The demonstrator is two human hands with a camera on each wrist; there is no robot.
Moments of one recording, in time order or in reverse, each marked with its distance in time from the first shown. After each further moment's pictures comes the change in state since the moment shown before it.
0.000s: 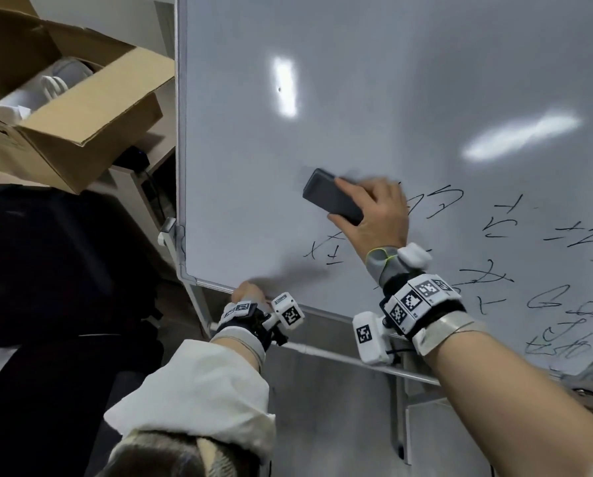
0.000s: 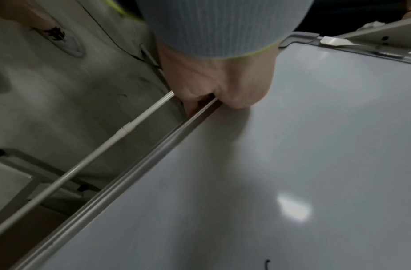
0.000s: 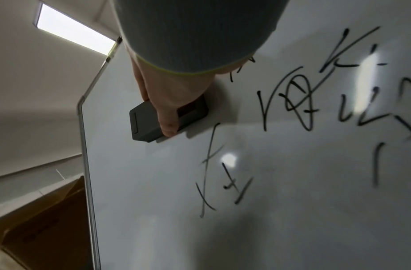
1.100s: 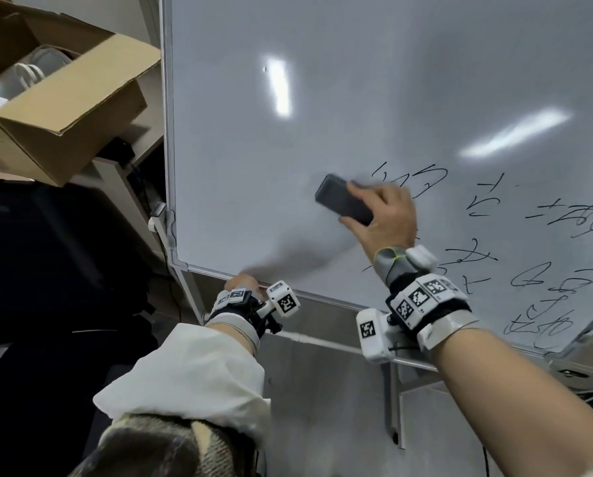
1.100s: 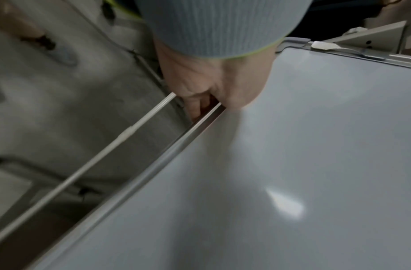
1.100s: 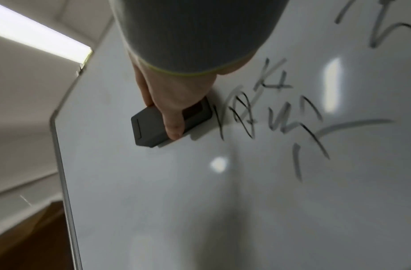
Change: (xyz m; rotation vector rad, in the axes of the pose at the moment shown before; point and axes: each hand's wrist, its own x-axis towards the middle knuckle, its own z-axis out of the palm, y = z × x) left_hand -0.018 0.007 0.001 0.448 0.052 0.146; right_hand -0.028 0.030 -0.017 0.026 -0.110 0.128
